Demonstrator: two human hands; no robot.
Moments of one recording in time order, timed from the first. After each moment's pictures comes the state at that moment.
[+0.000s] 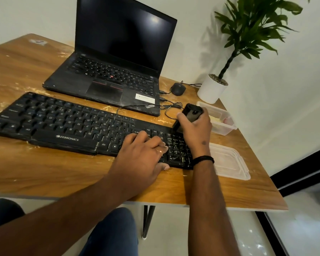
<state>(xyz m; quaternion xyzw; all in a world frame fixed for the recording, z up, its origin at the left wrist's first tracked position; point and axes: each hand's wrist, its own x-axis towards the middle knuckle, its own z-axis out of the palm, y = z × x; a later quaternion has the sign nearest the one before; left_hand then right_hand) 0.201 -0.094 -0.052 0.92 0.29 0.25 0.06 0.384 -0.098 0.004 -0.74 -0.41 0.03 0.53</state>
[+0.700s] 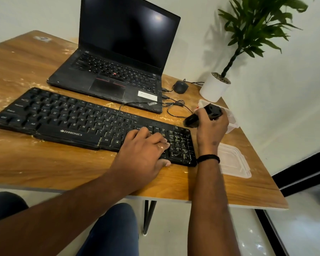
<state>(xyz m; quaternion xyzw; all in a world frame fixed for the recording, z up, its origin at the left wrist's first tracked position) 0.200 -0.095 -0.045 0.92 0.30 0.23 0.09 0.397 -0.105 0.010 -0.68 -0.31 0.01 0.67</state>
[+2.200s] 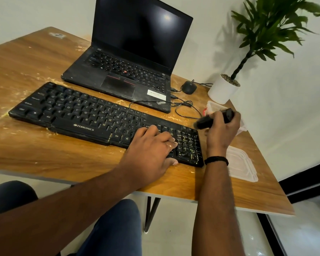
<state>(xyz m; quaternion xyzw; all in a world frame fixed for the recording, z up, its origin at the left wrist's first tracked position) 0.198 -0.096 -0.040 0.93 0.30 0.21 0.09 0.402 -0.107 0.005 -0.65 -0.29 0.04 0.70</state>
